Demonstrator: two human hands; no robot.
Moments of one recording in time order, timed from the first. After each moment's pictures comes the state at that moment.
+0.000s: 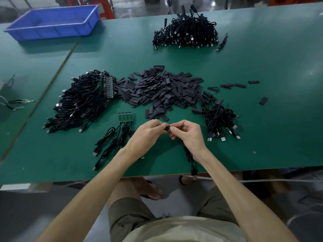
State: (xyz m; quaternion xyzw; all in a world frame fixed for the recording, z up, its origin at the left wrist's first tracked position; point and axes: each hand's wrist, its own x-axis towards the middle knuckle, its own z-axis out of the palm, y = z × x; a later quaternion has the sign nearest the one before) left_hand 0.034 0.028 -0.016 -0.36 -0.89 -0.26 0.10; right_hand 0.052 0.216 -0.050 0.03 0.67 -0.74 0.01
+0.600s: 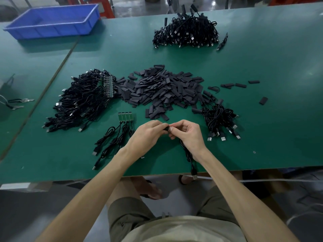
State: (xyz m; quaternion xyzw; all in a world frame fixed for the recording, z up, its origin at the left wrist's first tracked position) left_hand 0.033 0.028 -0.014 -0.35 -0.90 -0.25 0.09; right_hand 0.050 0.215 -0.050 0.02 0.67 -0.74 0.02
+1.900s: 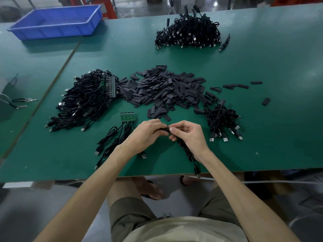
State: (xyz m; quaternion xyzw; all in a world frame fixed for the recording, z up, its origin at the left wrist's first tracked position) left_hand 0.017 0.015 -0.023 -0.31 -0.90 -0.31 -0.01; right_hand 0.051 0.217 -0.049 -0.01 0.66 -0.75 0.03
